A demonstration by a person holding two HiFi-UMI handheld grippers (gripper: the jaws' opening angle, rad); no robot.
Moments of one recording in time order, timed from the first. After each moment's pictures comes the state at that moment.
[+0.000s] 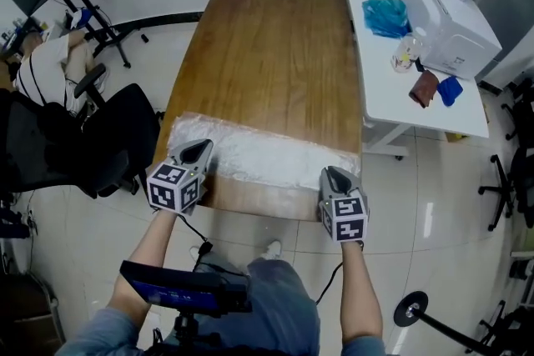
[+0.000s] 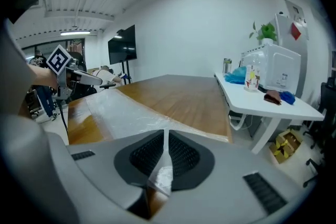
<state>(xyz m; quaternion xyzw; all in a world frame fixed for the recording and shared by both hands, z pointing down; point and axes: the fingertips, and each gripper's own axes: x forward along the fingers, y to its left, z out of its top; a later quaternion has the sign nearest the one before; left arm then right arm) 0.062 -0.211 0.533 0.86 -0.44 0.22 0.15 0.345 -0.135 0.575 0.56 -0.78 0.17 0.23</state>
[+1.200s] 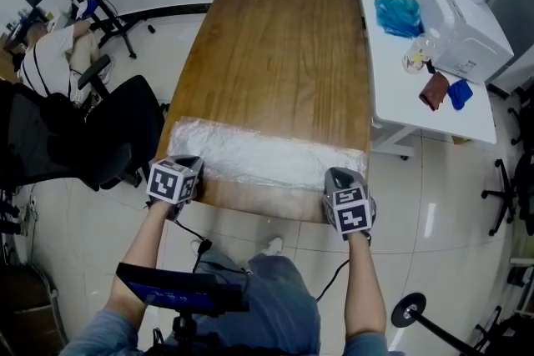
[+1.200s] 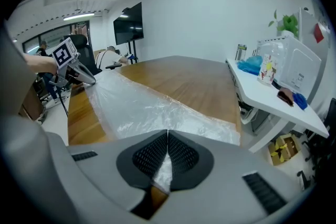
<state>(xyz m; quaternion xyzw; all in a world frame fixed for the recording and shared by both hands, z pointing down) -0.009 -0.180 0.614 0.76 -0.43 0.41 0.25 0.338 -0.139 0.606 0.50 -0.77 0.21 0.33</state>
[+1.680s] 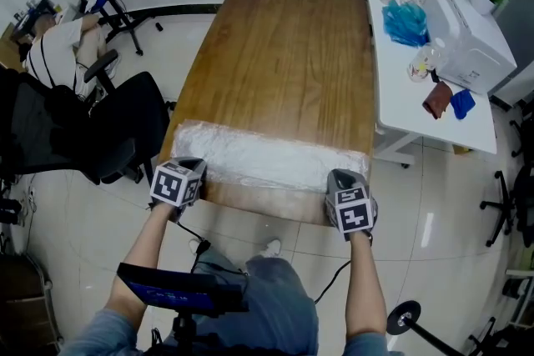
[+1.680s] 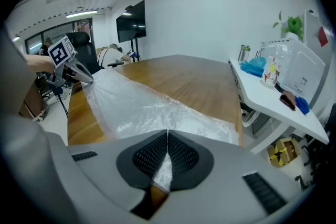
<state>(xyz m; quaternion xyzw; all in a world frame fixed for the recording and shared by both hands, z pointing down) -0.011 -0.166 0.611 0.77 -0.43 0.41 0.25 0.335 -0.142 0.606 0.49 -0.78 0.21 0.34</state>
